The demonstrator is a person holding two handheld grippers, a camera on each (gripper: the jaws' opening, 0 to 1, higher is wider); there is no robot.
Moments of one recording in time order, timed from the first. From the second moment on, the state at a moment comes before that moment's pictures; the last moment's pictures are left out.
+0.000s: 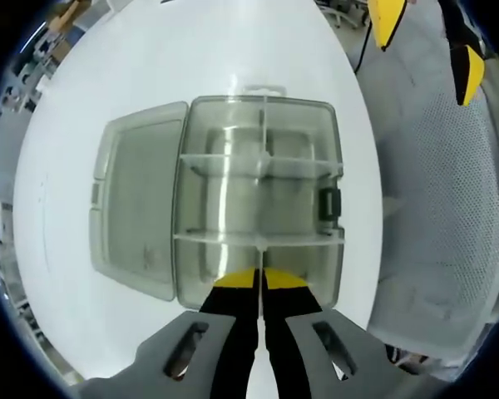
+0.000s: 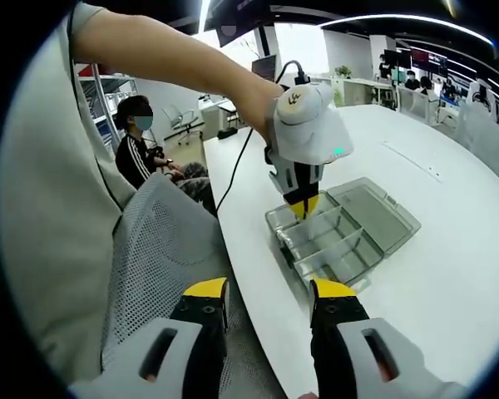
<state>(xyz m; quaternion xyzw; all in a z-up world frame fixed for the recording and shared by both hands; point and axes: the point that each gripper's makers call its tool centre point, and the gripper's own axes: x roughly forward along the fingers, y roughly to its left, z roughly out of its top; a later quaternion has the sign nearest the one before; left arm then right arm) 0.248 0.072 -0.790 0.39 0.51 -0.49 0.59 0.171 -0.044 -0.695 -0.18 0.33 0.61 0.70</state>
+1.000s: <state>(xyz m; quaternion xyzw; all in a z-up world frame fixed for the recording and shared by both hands) 0.247 0.075 -0.800 0.40 0.50 -0.48 0.59 0.172 -0.043 -0.695 -0.17 0.33 0.61 0.70</state>
